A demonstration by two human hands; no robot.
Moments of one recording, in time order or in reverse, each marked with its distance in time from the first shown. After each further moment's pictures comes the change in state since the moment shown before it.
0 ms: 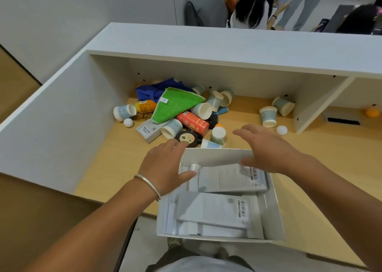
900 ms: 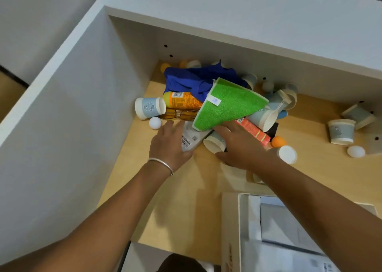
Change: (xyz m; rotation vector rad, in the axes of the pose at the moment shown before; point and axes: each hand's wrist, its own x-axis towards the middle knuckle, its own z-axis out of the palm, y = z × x) left_hand 0.127 -0.237 0.111 -0.221 -0.026 -0.281; right_hand 0.254 -0.133 0.096 0.083 -0.139 0.015
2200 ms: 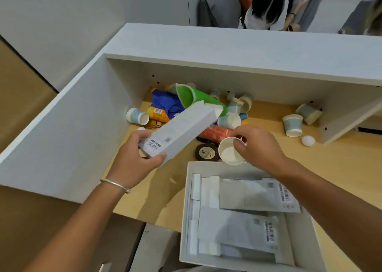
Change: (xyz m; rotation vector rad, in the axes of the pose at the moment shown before) left_hand -0.154 0.092 -0.090 -0.549 0.249 -0.083; right_hand -0.177 0.086 -0.056 0.265 0.408 0.015
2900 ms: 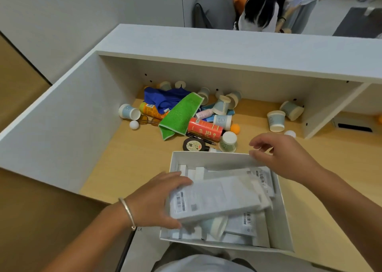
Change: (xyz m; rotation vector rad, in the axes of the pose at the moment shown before) left_hand -0.095 0.031 0.054 0.359 -0.729 0.334; right_hand -0.081 0.052 -0.061 0.162 -0.074 0.075
